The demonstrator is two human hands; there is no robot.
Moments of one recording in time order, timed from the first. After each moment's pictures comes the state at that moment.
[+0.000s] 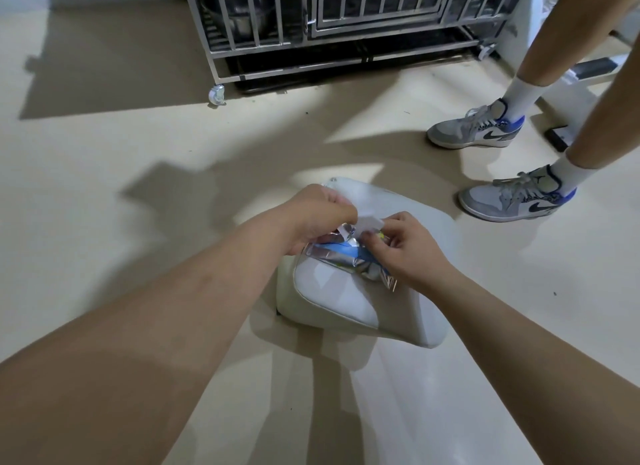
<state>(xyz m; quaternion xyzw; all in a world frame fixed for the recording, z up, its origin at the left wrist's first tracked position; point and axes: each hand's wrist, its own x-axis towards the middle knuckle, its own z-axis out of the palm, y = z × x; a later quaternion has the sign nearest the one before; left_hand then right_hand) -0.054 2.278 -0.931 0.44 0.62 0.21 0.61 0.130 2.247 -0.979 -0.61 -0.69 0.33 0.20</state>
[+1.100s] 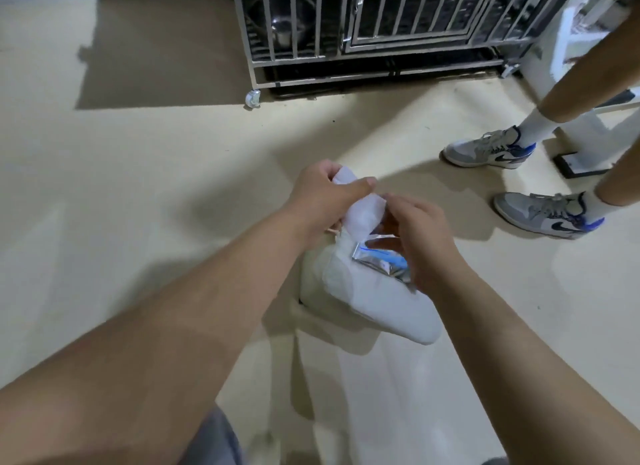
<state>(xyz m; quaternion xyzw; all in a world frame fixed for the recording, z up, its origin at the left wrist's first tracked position) -0.100 2.260 -0.813 0.40 0.62 0.39 0.54 0.052 2.239 -0.817 -0.62 -0.39 0.58 0.36</state>
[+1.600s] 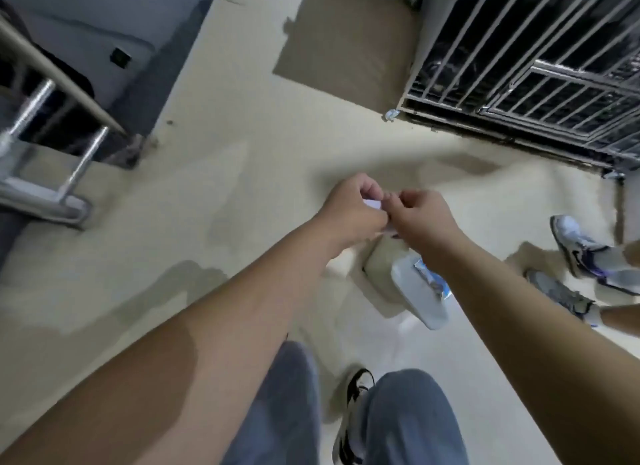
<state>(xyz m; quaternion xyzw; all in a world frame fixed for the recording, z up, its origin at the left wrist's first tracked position) -0.266 2.096 -0.490 0.26 0.70 0.42 0.51 -0.150 2.164 -0.489 -0.57 -0.64 0.51 0.07</state>
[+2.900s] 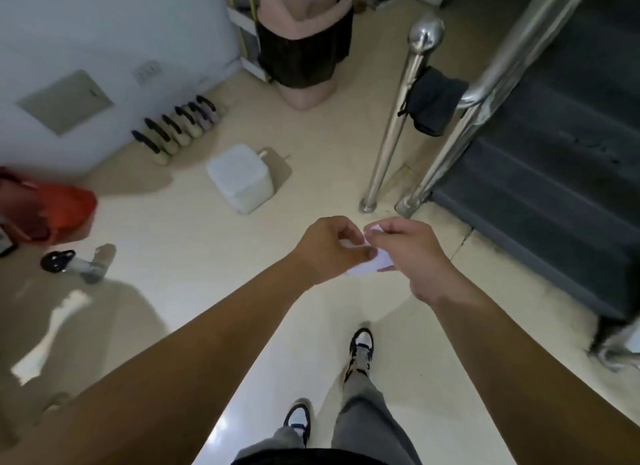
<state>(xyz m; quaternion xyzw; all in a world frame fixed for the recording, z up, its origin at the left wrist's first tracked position) -0.026 1.012 -0.269 -0.45 0.70 0.55 -0.10 -0.163 1.093 -0.250 0.20 -0.74 0.44 -0.46</state>
